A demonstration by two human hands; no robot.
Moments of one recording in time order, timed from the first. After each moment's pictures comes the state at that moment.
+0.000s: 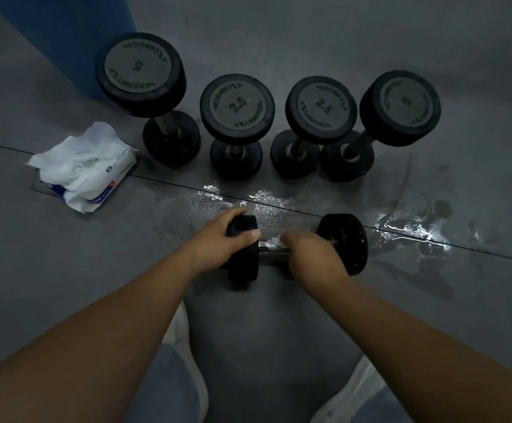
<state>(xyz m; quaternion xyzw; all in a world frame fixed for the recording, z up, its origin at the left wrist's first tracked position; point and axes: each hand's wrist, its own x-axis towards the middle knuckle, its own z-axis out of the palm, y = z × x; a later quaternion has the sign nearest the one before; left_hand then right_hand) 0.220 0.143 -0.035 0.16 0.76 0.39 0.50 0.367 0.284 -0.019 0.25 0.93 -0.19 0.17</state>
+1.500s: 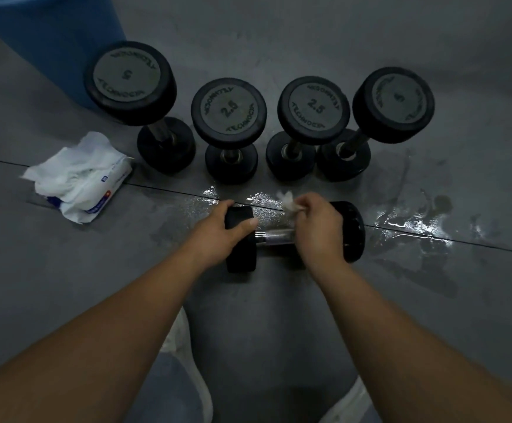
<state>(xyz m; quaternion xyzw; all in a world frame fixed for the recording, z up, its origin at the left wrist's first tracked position) 0.210 0.158 -0.042 0.19 0.82 0.33 0.43 0.335 0.299 -0.003 0.52 0.78 -0.34 -0.07</state>
